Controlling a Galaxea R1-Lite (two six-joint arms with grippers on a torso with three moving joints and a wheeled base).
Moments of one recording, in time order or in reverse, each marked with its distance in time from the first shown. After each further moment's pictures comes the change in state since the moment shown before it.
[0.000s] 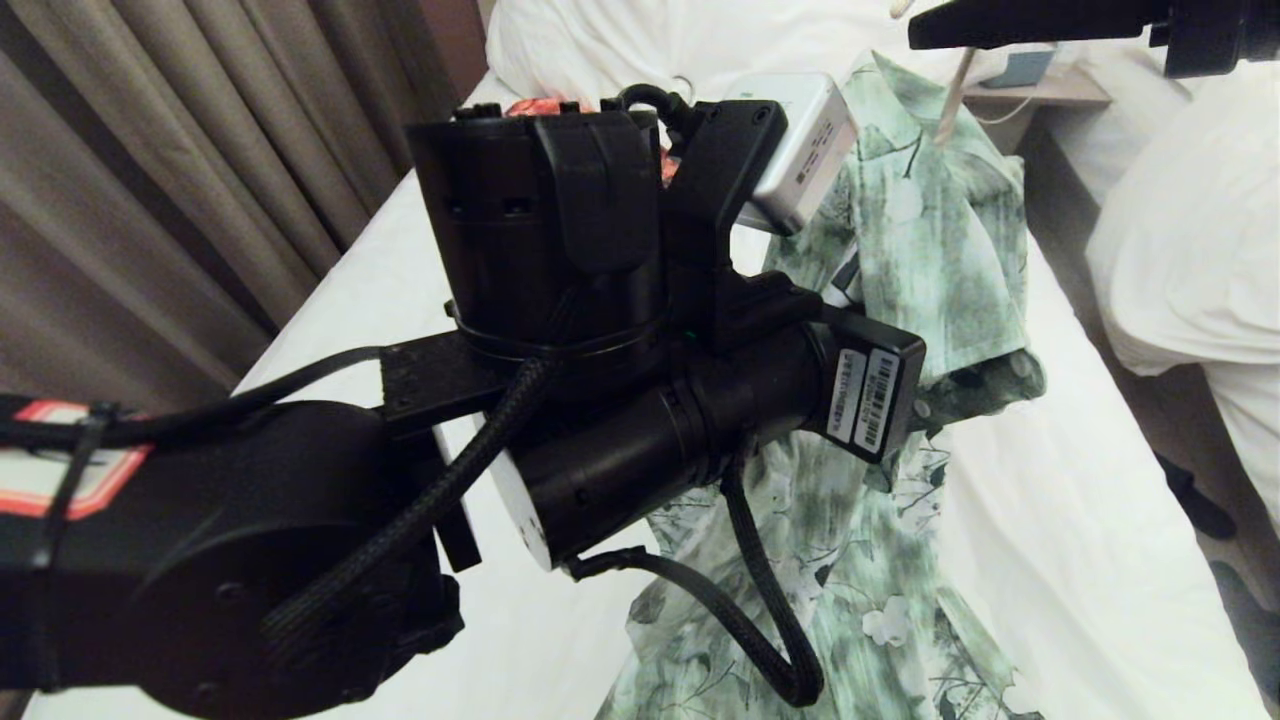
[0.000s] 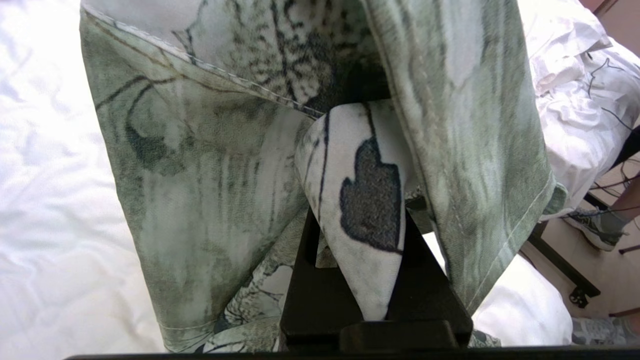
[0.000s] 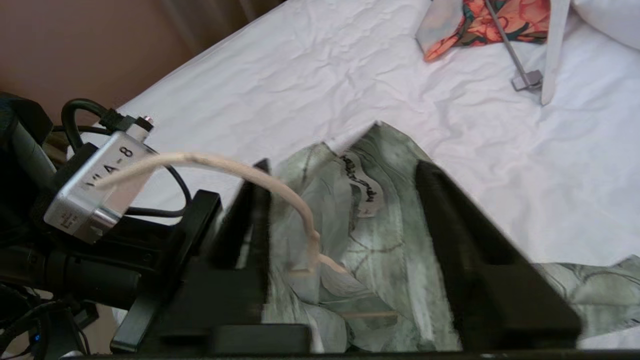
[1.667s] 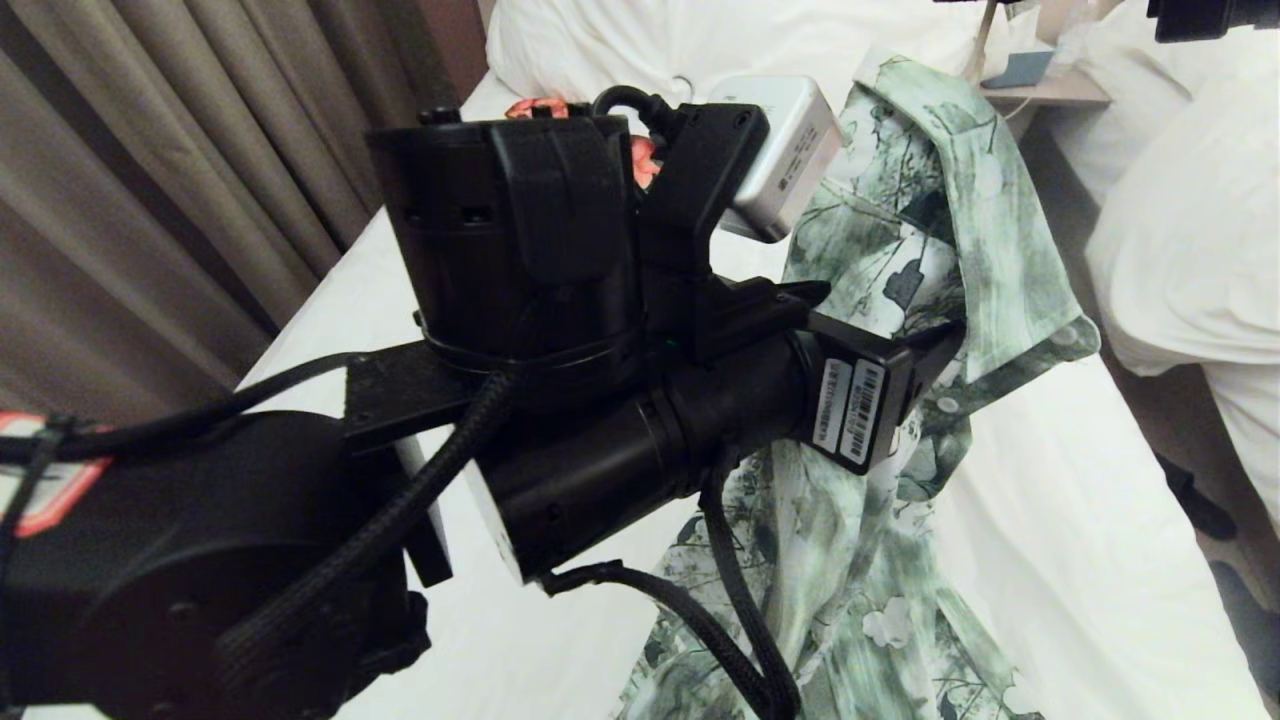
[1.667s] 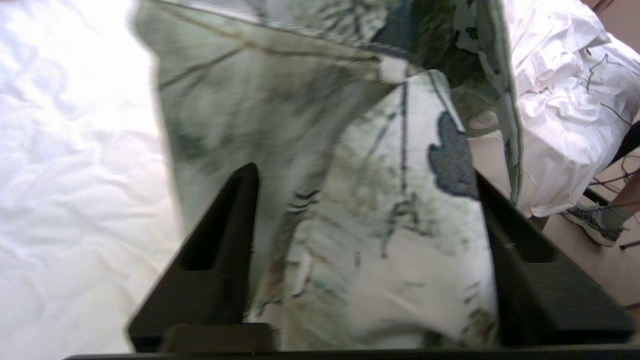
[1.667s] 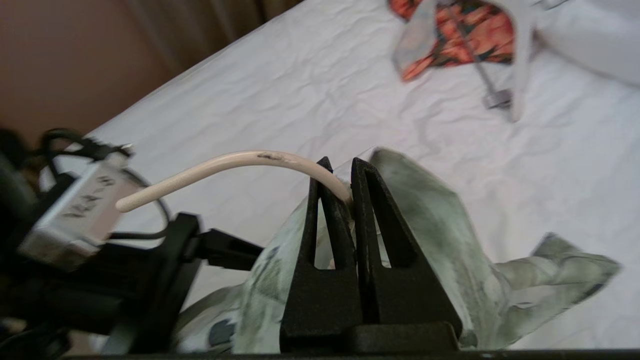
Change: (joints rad) left arm 0.001 -0.030 0.040 -0.007 -0.001 0.008; right arm 0.040 -0.006 0.000 -0.061 -0.097 0.000
